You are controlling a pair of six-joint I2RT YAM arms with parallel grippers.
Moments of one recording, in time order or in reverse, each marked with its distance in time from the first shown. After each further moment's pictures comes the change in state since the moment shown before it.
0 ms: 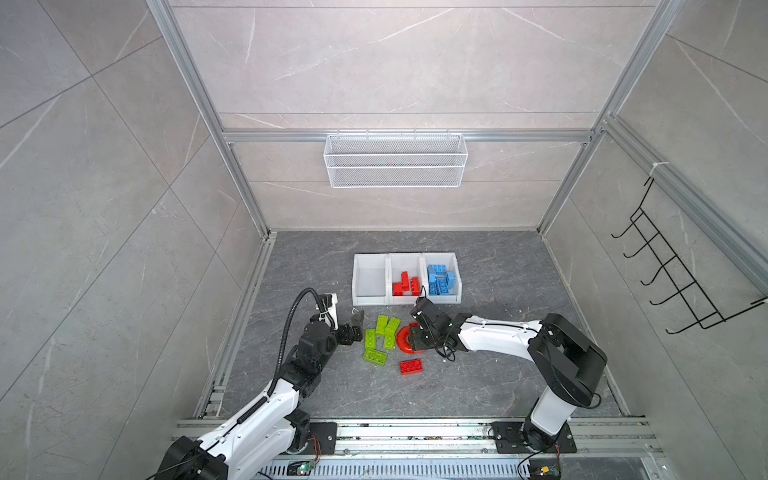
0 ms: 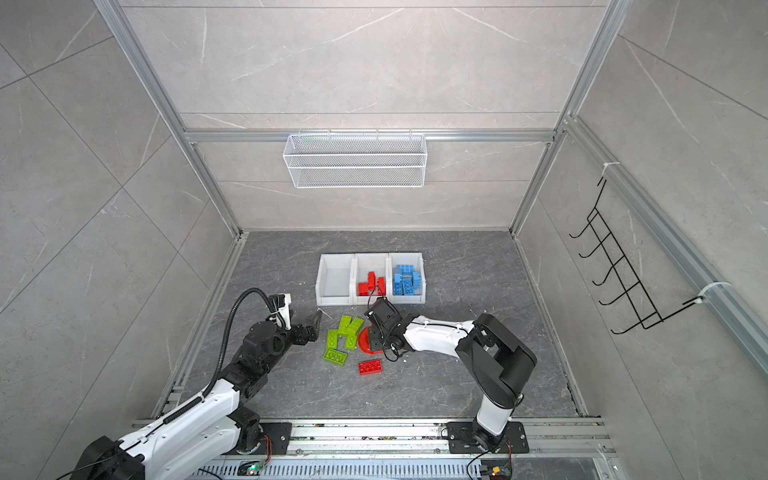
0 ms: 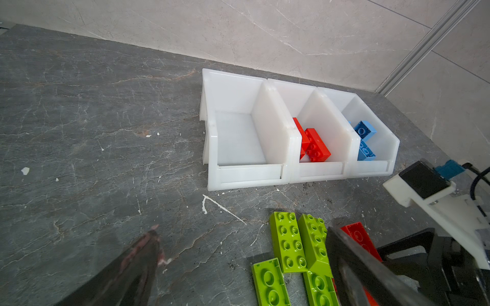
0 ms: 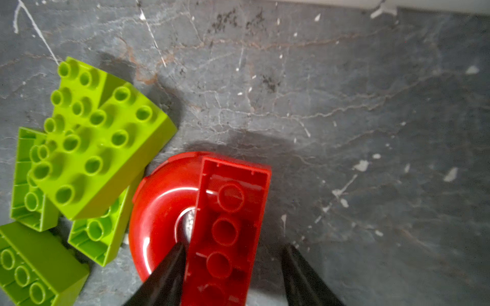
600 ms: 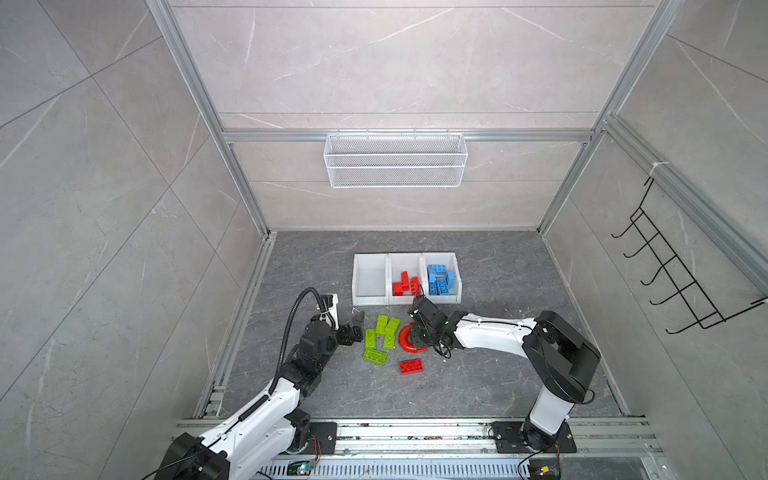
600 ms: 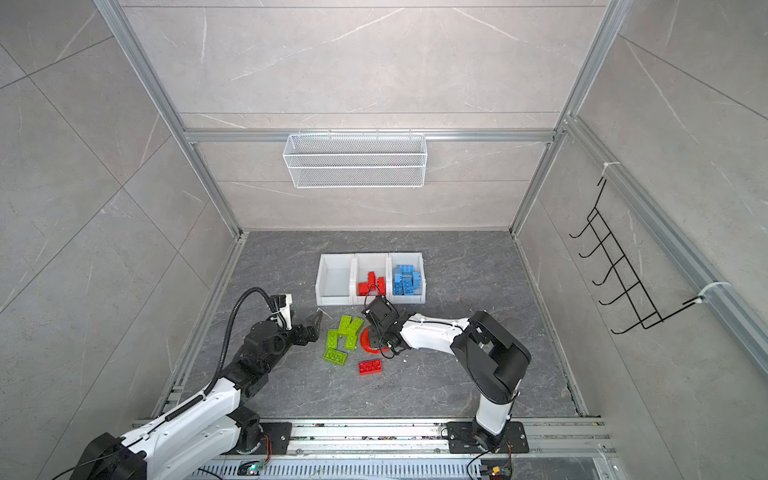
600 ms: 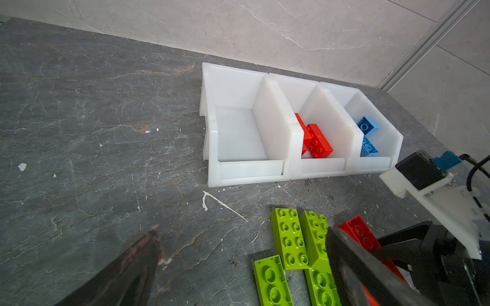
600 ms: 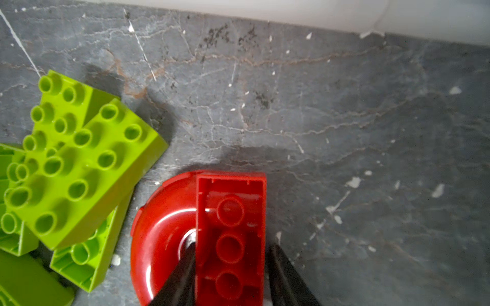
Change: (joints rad) left arm 0.000 0.018 0.000 0.000 0.004 0.000; right arm 0.002 0.036 0.038 -0.019 0.043 -0.004
